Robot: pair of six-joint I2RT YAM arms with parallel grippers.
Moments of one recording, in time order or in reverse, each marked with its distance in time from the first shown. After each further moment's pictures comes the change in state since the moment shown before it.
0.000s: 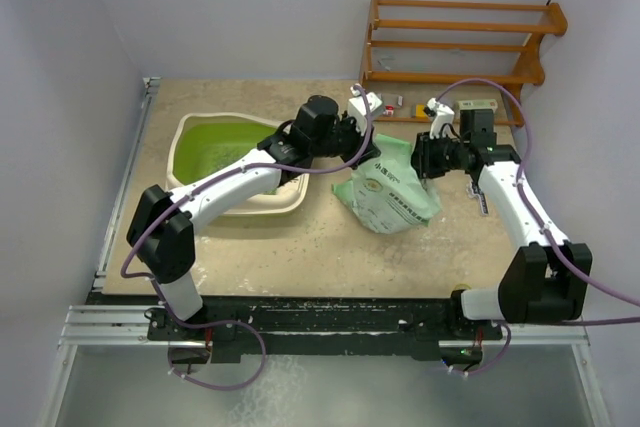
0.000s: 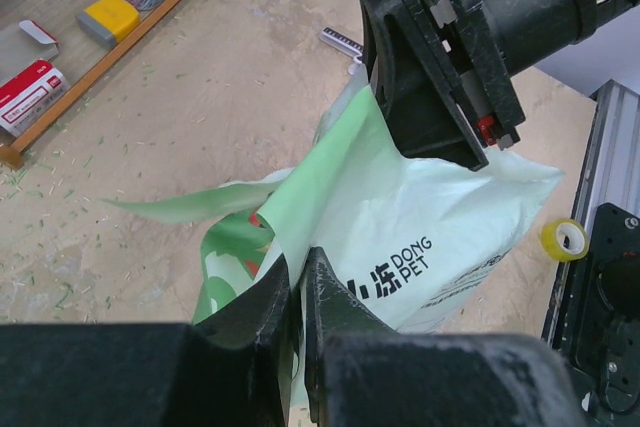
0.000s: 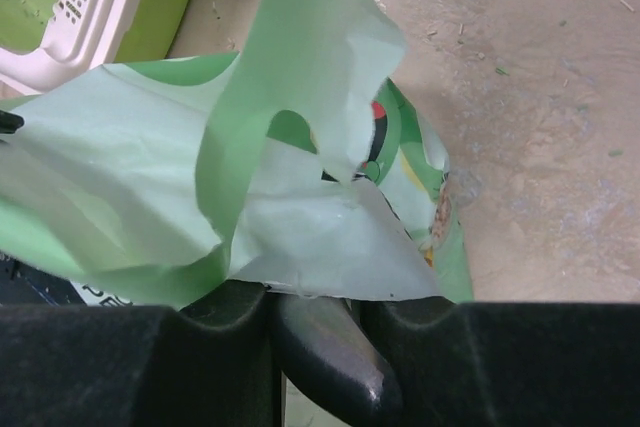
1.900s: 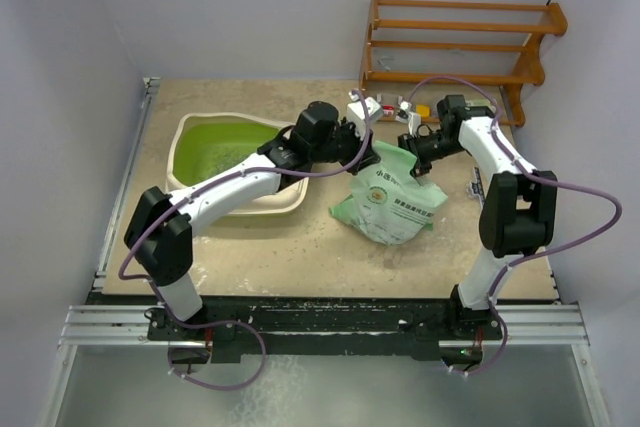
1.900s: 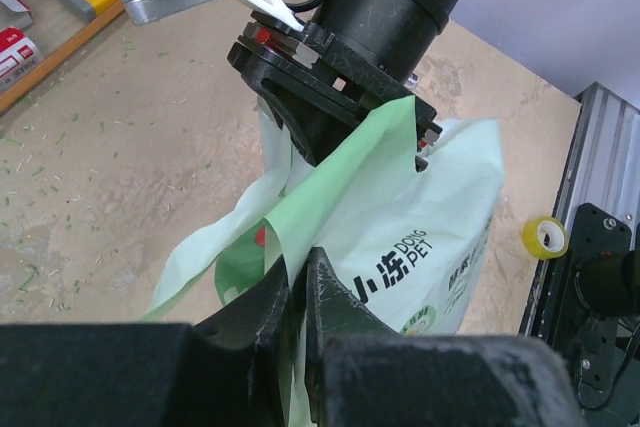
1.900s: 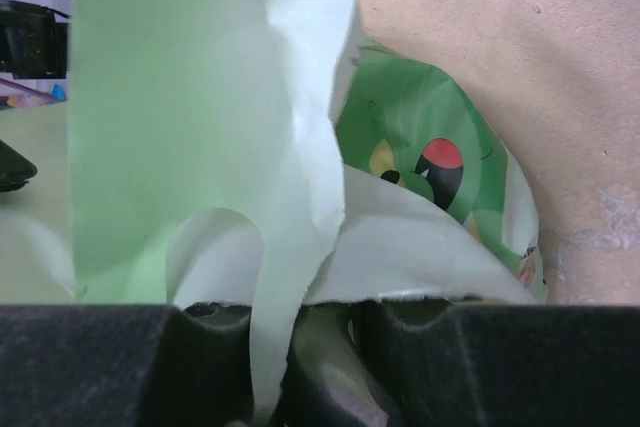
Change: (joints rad) left arm -0.007 -0.013 -0.048 0.021 -0.021 -0.049; right arm 0.029 0.435 0.338 -0.466 -0.365 -0.348
